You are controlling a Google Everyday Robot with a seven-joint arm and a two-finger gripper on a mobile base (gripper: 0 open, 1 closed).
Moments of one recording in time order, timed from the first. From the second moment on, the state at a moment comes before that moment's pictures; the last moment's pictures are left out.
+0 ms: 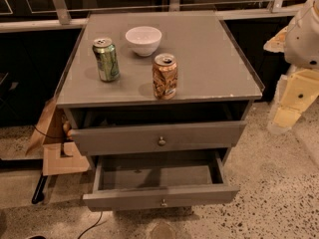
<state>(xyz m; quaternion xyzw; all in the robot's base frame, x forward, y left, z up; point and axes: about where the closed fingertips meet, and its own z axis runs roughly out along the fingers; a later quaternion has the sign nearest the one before) 0.438 -0.217 0.977 -0.60 0.78 -0.03 0.16</state>
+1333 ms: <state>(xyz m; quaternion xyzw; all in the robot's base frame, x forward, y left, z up) 0.433 -0.220 0.960 -0.59 0.79 -0.03 0.17</state>
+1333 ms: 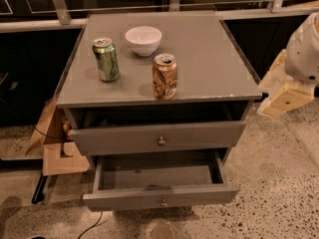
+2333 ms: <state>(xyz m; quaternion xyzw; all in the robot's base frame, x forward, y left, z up) 0.413 -0.203 0.788 -0.56 0.80 0.08 0.19</state>
